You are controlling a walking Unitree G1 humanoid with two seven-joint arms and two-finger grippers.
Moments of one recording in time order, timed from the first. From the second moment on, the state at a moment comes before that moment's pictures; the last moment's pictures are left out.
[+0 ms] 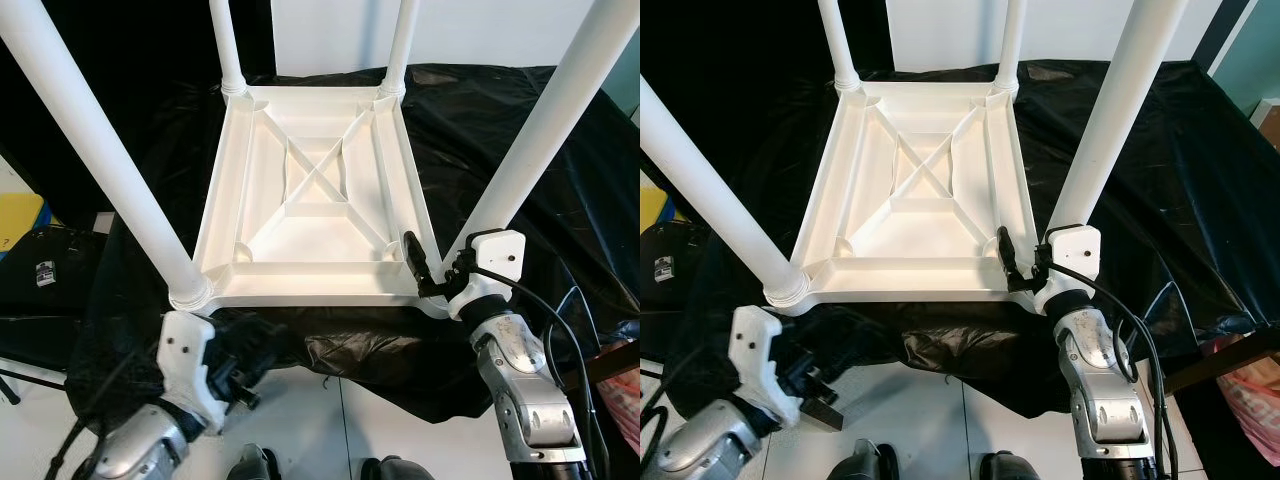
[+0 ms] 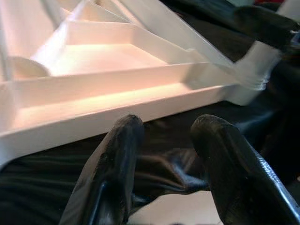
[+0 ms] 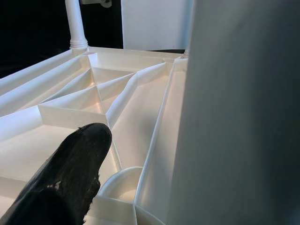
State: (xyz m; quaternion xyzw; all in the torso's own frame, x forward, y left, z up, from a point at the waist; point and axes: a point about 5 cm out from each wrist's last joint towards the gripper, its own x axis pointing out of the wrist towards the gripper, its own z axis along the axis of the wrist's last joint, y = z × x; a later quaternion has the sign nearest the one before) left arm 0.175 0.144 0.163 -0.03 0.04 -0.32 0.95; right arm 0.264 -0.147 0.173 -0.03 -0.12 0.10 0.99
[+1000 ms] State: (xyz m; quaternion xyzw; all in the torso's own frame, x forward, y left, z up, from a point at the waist) left arm 0.264 0.115 0.166 -0.04 -0.06 -0.13 0.99; right arm 0.258 -0.142 0.148 -0.05 -0.10 0.04 0.99
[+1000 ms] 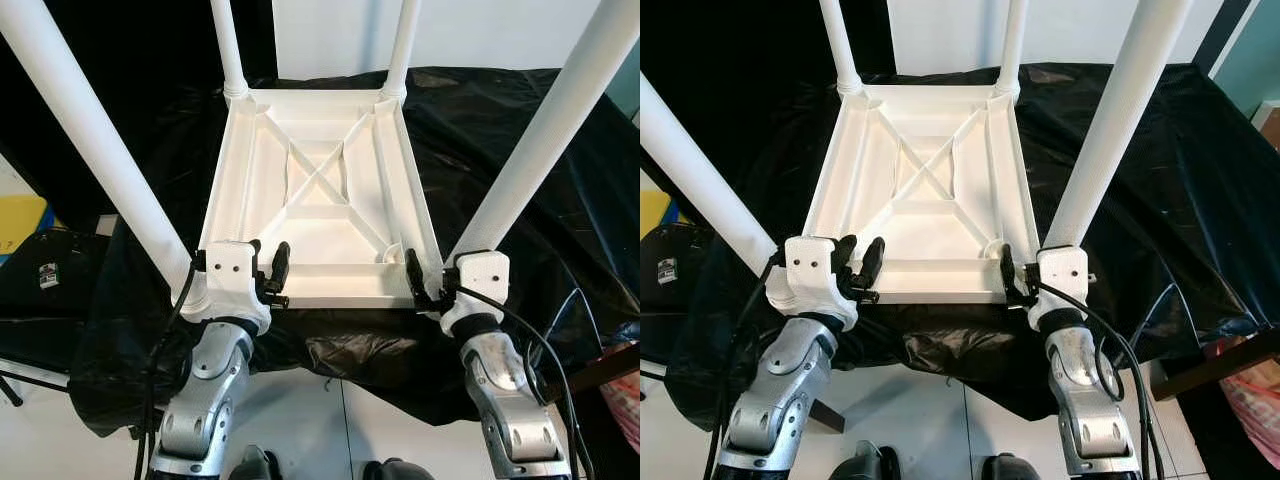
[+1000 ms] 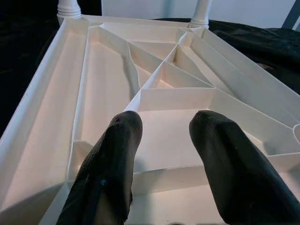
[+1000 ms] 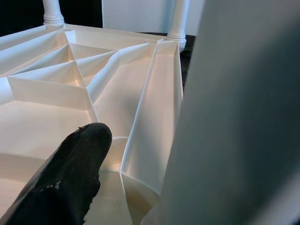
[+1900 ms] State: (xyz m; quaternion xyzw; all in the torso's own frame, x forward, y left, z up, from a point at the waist) left arm 0.277 0.112 0.155 -0.02 -0.07 -0.12 0.99; right arm 0.256 -0.146 0.132 -0.03 -0.08 0.04 1.00
